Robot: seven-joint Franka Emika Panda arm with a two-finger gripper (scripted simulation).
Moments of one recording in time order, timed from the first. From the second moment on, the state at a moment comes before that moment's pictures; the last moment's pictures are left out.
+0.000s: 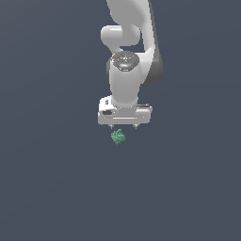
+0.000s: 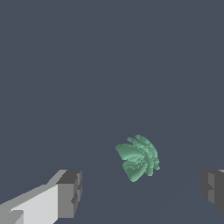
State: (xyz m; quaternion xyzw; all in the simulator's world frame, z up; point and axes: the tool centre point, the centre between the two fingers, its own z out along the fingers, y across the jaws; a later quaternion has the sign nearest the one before) arm -0.004 0.014 0.178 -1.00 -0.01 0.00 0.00
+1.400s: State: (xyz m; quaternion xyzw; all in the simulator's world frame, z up) arm -0.009 -0.003 0.158 -1.00 -0.05 -0.01 0.01
